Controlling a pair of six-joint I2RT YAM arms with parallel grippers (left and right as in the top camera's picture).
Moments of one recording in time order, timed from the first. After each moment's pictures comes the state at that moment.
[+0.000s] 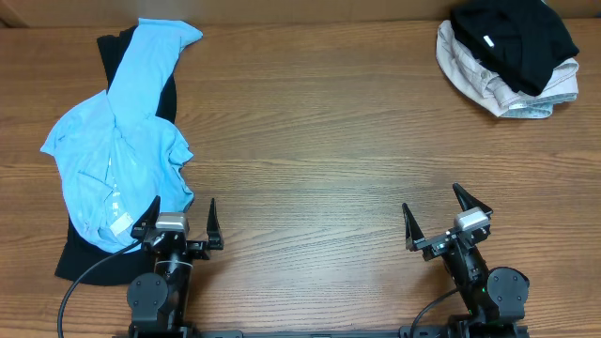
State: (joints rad) left arm 0.00 0.02 0.01 -0.07 0.05 0.00; right arm 0.03 0.01 0.02 -0.01 -0.32 -0.06
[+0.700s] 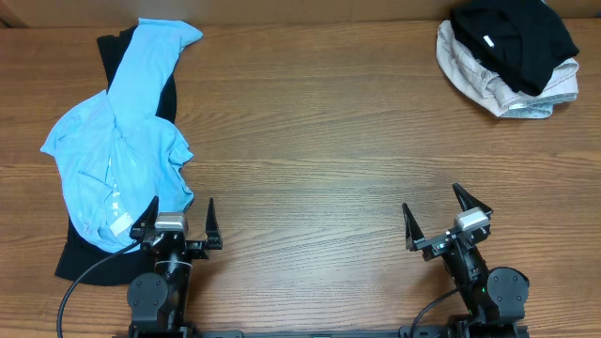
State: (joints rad) left arm 0.00 0.02 0.01 -0.08 0.02 0.00; right arm 0.03 0.01 0.02 -0.01 -0.32 -0.06
